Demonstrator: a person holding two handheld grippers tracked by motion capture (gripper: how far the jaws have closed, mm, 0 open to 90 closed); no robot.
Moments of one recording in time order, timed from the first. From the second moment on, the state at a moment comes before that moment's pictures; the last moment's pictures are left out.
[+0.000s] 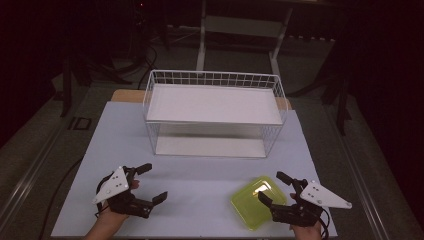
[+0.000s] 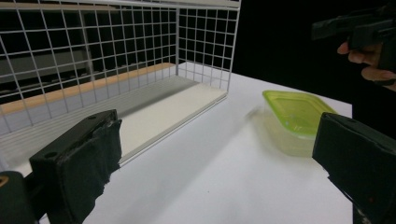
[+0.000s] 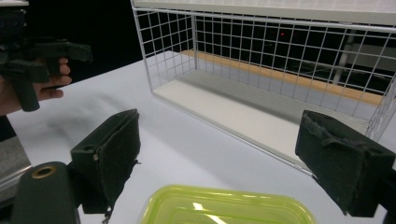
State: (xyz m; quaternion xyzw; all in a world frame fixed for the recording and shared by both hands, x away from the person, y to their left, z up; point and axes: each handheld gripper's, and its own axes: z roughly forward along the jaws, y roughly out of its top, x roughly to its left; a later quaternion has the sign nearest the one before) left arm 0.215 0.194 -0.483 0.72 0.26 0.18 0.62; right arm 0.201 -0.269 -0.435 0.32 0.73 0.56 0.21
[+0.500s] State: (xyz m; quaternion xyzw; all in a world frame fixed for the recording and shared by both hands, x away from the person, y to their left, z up) left arm 0.214 0.190 -0.482 0.72 0.24 0.17 0.62; right arm 0.202 -0.264 -0.429 0.32 0.77 0.53 0.14
